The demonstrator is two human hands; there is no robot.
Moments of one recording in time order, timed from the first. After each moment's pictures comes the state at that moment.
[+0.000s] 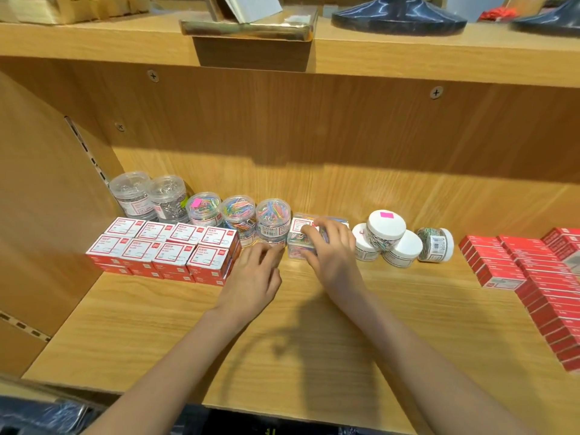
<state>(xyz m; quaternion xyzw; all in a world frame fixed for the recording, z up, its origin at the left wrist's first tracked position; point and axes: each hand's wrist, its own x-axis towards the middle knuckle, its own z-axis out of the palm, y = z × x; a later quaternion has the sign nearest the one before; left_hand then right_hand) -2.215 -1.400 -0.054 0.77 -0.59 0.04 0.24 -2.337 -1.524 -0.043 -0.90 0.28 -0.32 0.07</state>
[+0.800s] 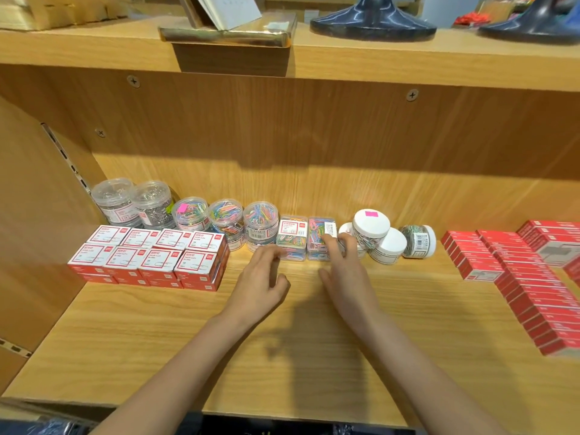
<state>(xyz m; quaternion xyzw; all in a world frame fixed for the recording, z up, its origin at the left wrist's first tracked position) -2.238 -1.411 -0.044 0.72 -0.55 -0.11 0.40 -2.383 -1.504 -0.028 -0.89 0.38 -0.22 0.15</state>
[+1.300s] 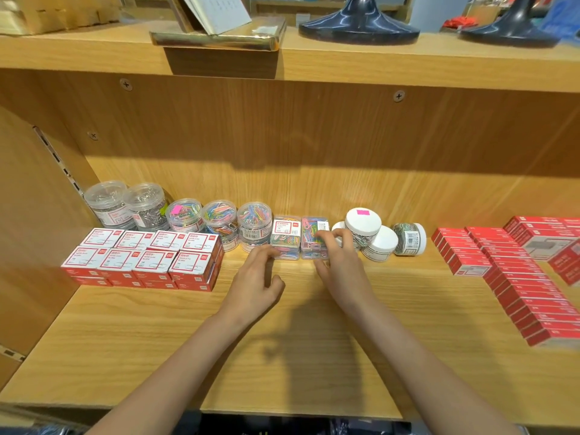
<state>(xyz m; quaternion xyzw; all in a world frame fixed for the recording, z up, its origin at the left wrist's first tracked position) -2.242 -1.410 -0.041 0.73 -0.55 -0.10 0.39 -2.380 -1.511 -0.020 -0.86 0.39 -0.24 0.21</state>
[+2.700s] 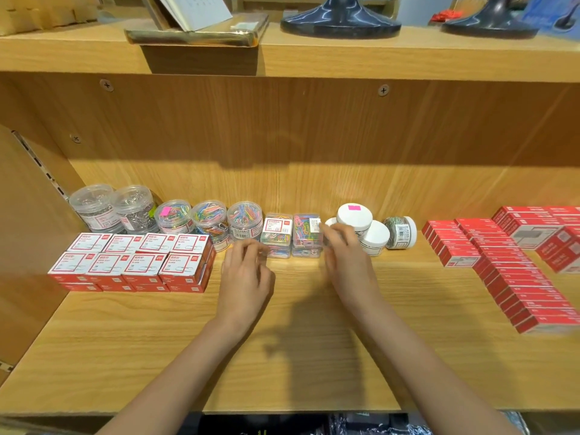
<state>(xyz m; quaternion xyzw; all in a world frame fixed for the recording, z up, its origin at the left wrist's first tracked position) -2.248 -1.414 -0.045 0.75 -0.52 0.04 0.40 -2.397 -1.514 -0.018 -0.87 0.38 -0.31 0.13</state>
